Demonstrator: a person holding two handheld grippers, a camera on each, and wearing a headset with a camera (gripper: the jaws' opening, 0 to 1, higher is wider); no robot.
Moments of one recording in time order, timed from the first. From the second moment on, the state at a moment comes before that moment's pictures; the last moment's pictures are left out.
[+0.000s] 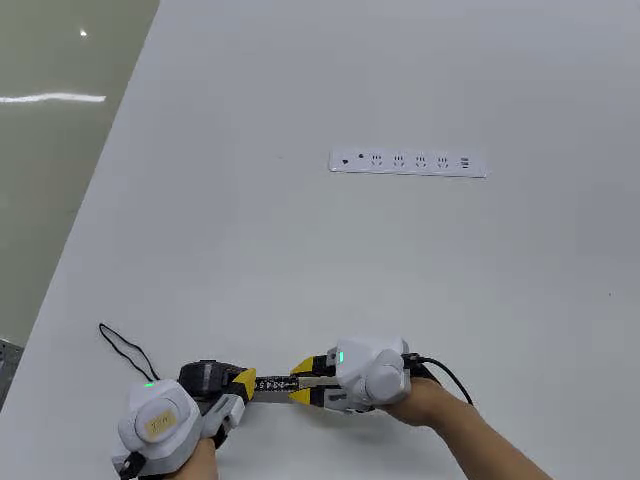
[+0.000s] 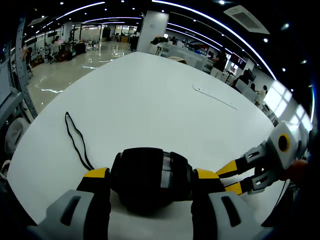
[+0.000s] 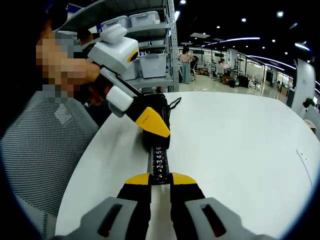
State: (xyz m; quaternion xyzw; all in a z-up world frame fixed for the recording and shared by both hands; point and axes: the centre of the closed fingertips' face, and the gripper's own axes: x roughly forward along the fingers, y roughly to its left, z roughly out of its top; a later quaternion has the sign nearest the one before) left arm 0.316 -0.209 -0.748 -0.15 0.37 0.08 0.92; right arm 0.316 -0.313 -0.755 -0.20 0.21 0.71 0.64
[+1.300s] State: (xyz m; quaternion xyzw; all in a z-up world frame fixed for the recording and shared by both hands) left arm 0.315 -0.209 -0.748 -0.15 0.37 0.07 0.91; right arm 0.311 -0.291 -0.757 -0.19 0.21 0.72 0.64
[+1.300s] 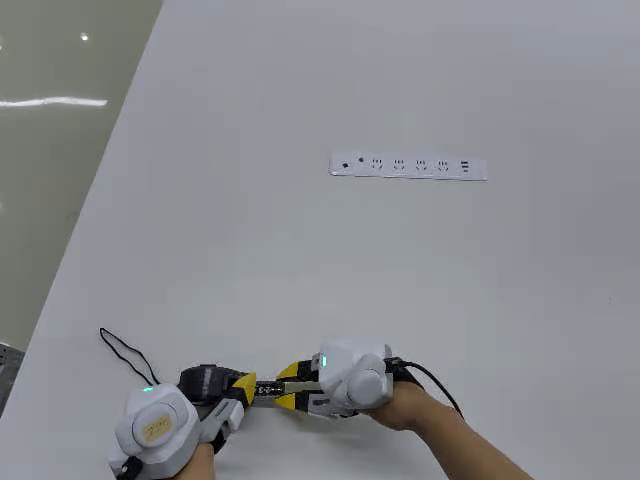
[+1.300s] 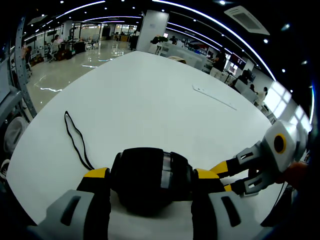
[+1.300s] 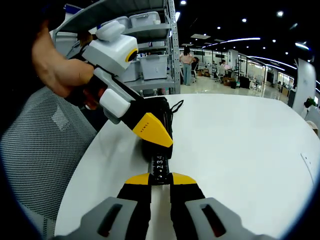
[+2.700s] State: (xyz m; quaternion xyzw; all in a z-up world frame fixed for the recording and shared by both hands) left arm 0.316 -0.208 -0.747 -0.16 0.37 0.07 0.91; right arm 0.308 -0.267 -0.759 -0.19 0.20 0.73 0.62
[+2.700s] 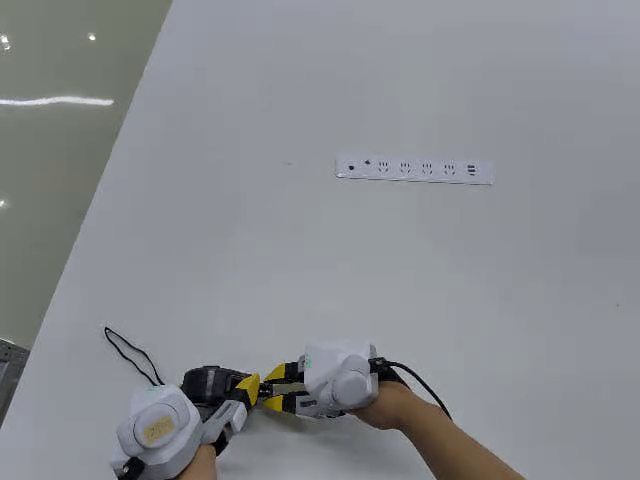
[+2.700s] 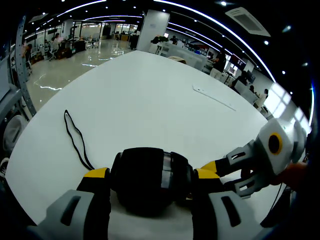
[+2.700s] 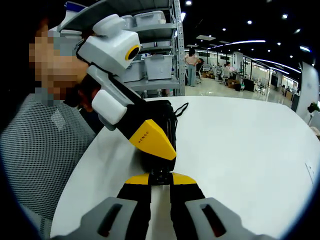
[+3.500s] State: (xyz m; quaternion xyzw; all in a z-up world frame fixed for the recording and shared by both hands) left arm 0.315 -0.208 -0.747 -0.17 0.36 0.07 0.91; right arm 0.307 -0.262 -0.759 -0.20 0.20 0.73 0.62
